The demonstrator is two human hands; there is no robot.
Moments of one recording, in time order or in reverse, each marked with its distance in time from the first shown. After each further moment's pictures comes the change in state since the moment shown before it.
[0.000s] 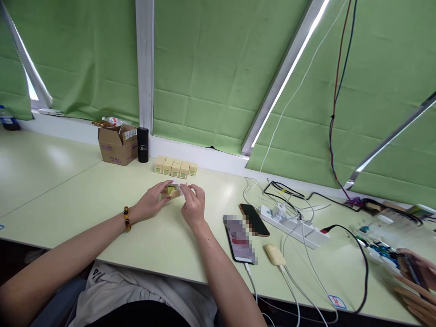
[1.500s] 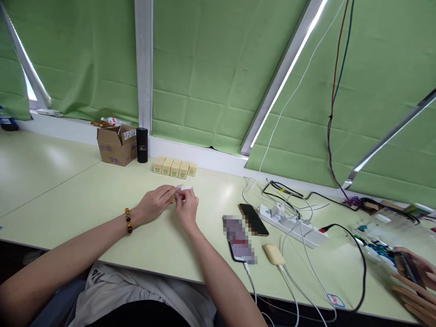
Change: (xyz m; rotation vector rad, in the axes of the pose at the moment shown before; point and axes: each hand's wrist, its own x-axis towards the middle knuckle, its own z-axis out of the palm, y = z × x) left_hand -0.001 0.016 0.002 0.317 -0.061 0.230; right_hand -0.003 -0.026 0.016 0.328 -0.180 0.657
